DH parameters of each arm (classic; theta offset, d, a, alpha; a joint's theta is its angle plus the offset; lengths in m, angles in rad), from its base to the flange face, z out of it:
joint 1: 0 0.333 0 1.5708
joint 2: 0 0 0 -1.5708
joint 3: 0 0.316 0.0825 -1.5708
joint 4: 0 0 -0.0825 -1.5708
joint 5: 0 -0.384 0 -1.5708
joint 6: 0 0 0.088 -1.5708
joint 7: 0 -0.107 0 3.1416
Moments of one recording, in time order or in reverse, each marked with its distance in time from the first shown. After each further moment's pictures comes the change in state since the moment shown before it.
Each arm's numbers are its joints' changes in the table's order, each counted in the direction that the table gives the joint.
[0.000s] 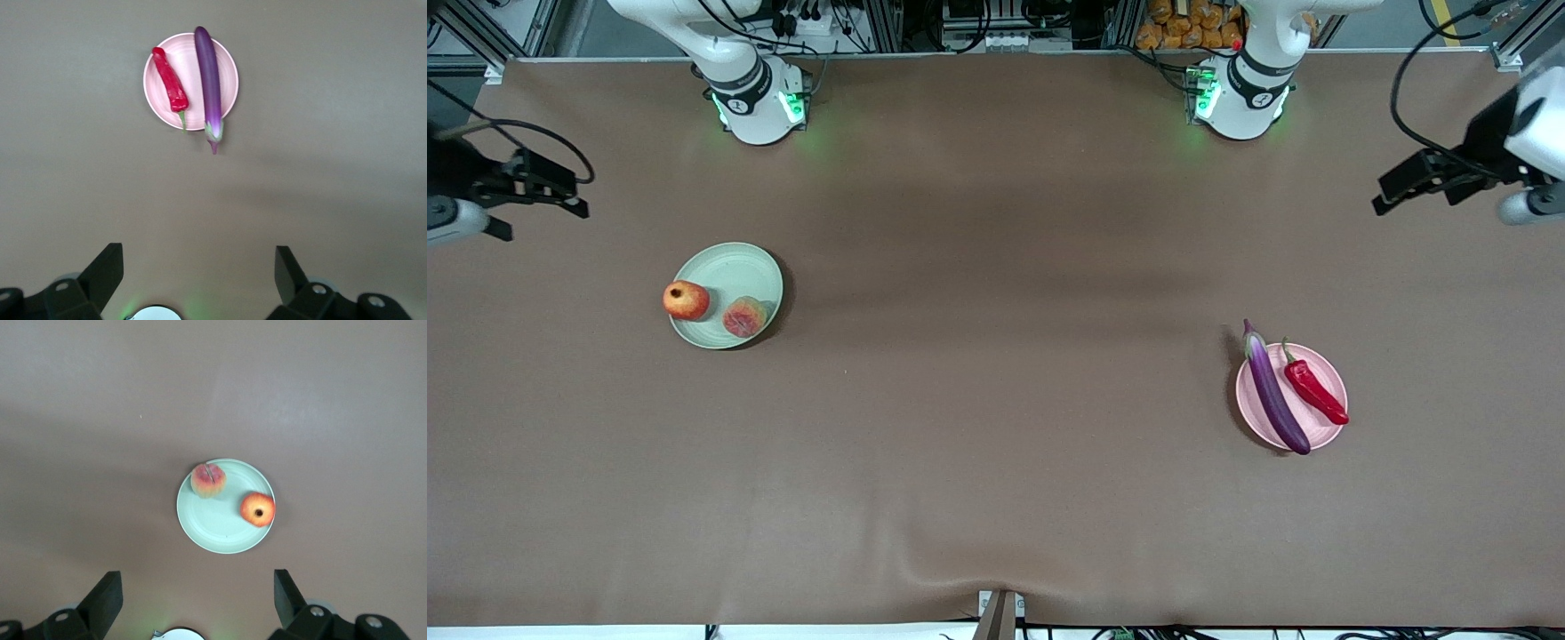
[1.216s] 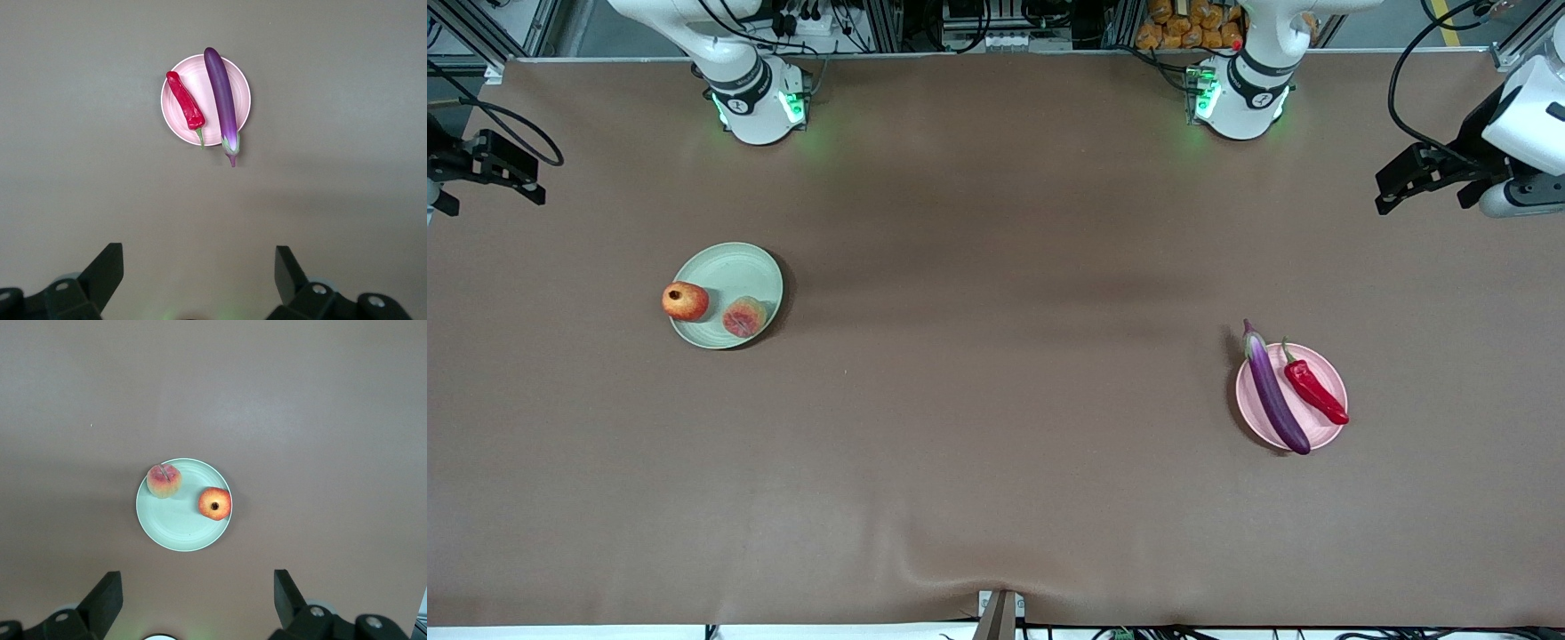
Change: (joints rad) left arm 0.005 -0.015 -0.026 -0.040 -0.084 0.006 -0.064; right arm -0.012 0.057 -0.011 -0.002 0.113 0.019 -0.056
